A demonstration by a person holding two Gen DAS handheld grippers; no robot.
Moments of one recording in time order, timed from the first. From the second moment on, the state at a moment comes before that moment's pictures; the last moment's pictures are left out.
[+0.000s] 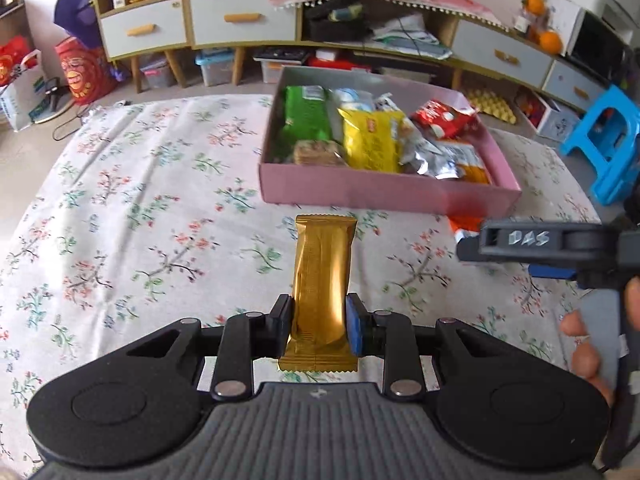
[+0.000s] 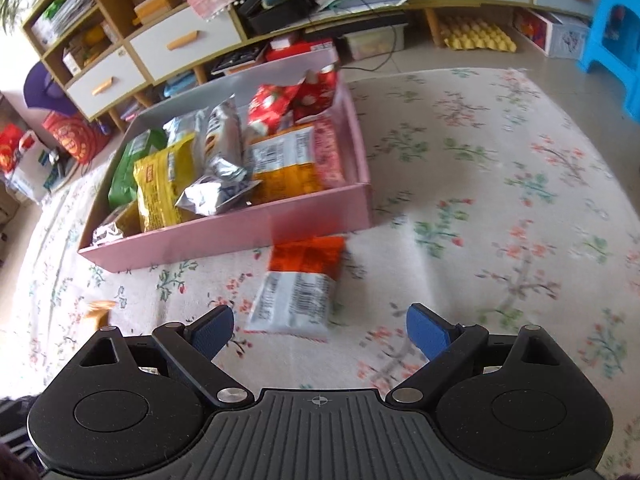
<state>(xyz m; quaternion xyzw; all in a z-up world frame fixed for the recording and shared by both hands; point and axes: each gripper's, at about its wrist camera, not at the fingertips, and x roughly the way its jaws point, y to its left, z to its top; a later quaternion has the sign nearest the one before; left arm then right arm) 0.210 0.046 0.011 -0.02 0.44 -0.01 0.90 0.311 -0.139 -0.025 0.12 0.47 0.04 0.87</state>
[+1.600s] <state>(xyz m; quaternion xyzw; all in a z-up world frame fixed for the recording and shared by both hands) 0.307 0.064 0.037 -0.10 0.39 -0.01 0.91 0.348 -0.186 0.034 0.27 0.43 0.06 0.86</state>
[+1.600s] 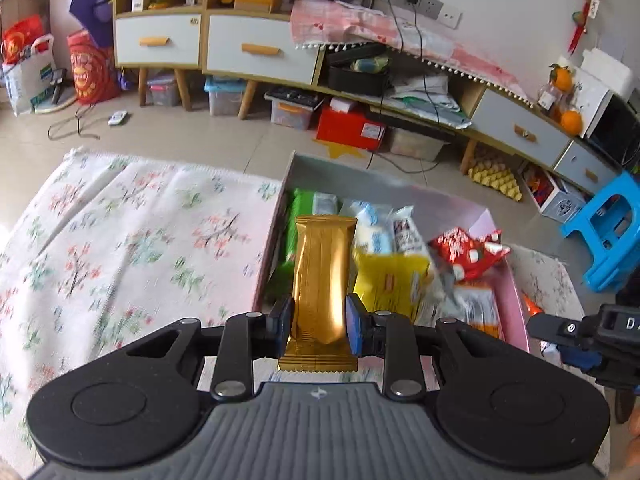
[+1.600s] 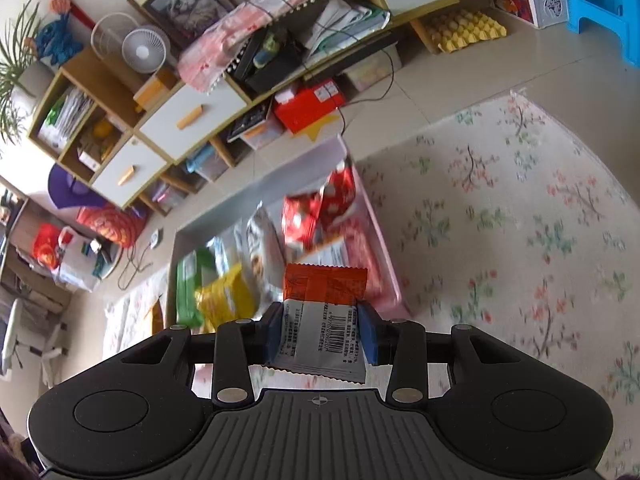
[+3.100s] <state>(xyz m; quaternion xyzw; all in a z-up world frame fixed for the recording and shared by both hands) 0.215 0.040 0.095 0.00 0.31 0.01 0.95 0.250 -0.150 0.108 0.15 0.38 0.10 0.91</state>
